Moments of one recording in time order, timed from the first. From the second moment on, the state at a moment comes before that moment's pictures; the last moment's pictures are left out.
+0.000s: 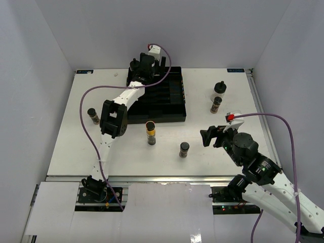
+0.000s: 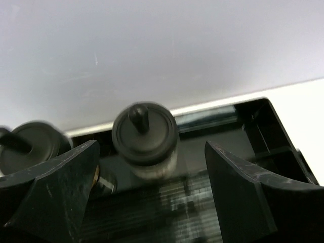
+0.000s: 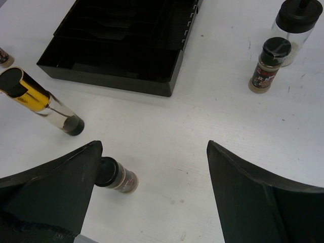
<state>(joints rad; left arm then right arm) -0.42 2.48 2.22 0.09 -0.24 0.05 0.81 0.48 0.63 -0.39 0.38 0.26</state>
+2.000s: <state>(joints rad) -0.62 1.08 0.97 -0.35 -0.07 -0.33 0.11 1.97 1.63 -0.35 0.15 0.09</state>
